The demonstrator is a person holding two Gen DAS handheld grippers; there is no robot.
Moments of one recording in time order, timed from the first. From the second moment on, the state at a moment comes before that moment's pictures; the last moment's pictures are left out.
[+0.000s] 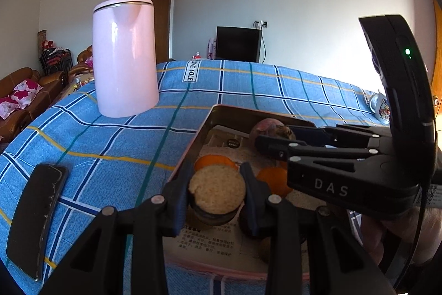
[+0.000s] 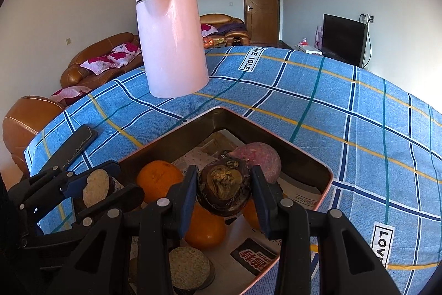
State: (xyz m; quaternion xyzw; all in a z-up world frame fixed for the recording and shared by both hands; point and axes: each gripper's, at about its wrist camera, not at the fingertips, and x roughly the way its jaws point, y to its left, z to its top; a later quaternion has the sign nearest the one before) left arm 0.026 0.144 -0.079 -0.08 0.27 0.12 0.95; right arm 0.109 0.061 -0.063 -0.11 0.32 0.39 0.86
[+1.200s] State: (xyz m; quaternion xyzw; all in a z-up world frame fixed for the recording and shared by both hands) left arm -0.015 0.121 -0.052 -0.07 0.21 0.10 0.97; right arm 0.066 -0.022 -0.030 -0.05 0.27 0.37 0.89
